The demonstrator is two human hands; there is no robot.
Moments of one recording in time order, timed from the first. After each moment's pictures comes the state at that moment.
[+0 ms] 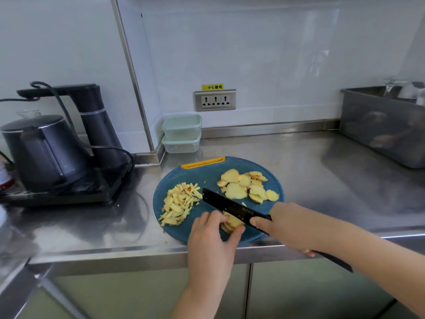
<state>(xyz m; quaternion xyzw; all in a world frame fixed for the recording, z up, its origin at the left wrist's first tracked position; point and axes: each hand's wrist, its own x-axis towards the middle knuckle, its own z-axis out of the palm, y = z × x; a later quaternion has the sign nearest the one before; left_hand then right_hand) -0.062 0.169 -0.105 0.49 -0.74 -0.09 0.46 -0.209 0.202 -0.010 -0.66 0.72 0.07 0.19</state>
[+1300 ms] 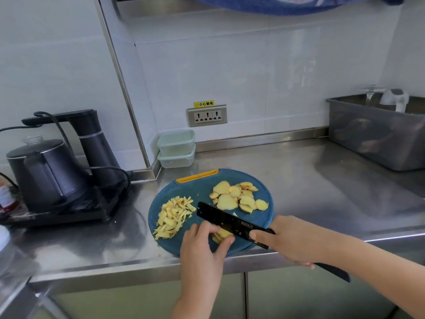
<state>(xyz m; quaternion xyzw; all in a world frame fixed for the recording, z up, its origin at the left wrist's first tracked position) -0.063 0.171 -0.105 0.49 -0.73 -0.11 0.46 -0.241 0.217 -0.016 -0.69 0.68 0.02 0.24</state>
